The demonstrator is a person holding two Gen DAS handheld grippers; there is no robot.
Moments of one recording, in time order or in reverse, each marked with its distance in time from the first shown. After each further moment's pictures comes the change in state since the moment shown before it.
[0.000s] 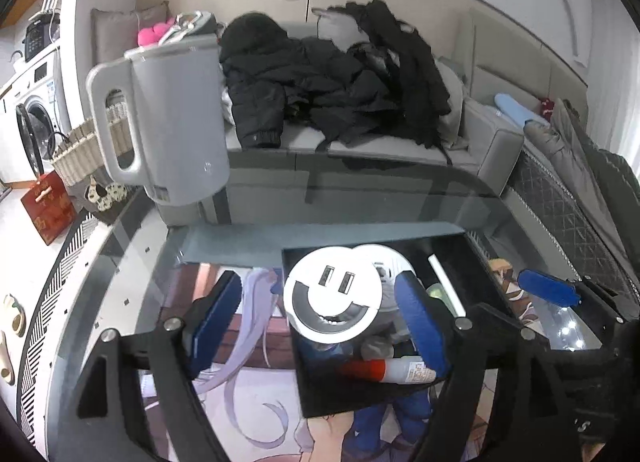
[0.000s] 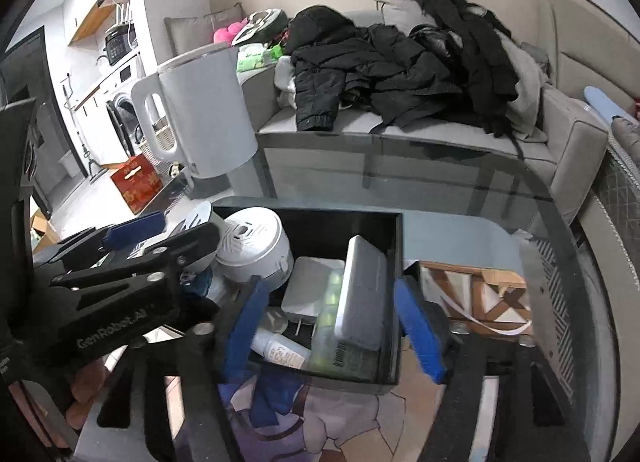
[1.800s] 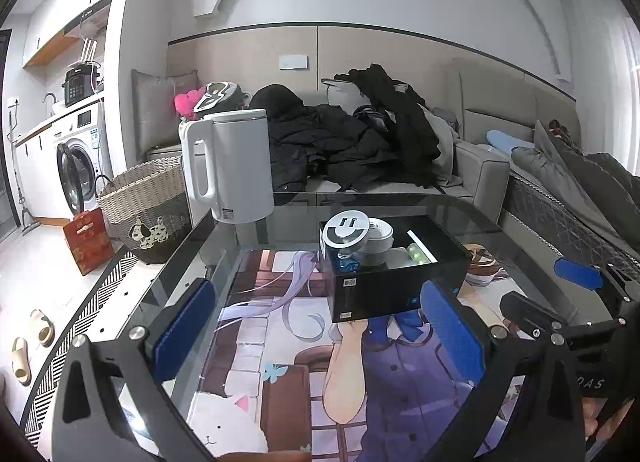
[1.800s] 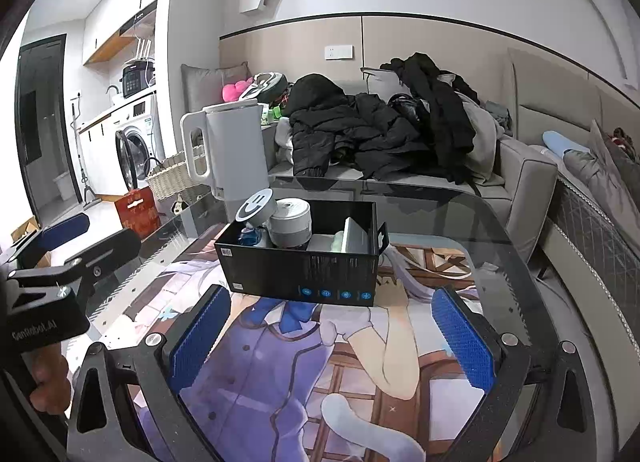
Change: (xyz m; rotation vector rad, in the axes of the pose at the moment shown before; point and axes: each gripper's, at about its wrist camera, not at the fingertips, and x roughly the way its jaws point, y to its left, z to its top) left arm -0.146 0.003 -0.099 0.048 -0.252 0.087; right arm -0.132 0.034 -0.105 -0.035 -0.239 -0.087
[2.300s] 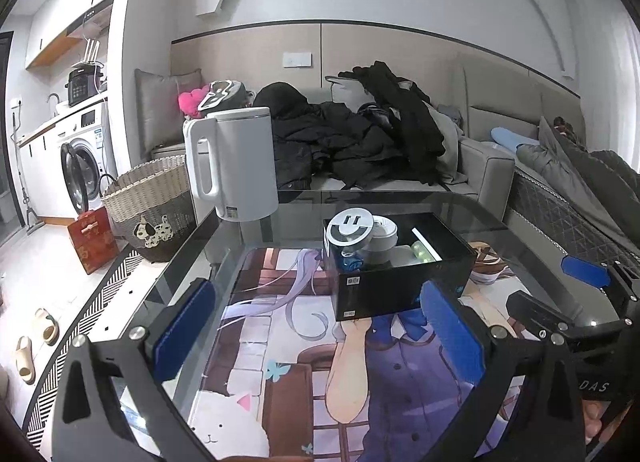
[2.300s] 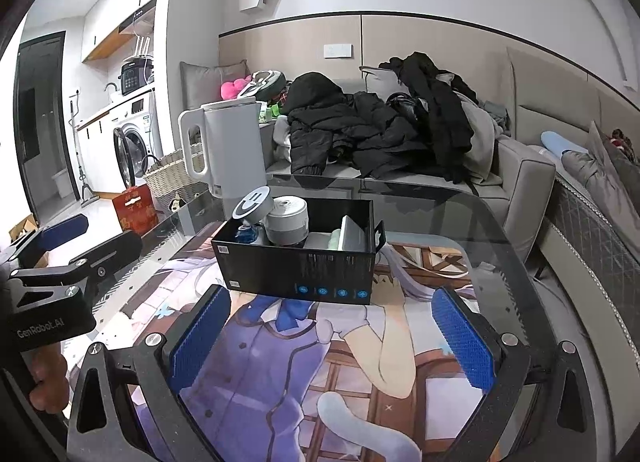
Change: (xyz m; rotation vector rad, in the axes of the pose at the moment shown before) left arm 0.002 -0.003 0.000 0.009 0.008 0.016; right arm -0.001 -0.002 -0.001 -0.009 -0.001 -0.007
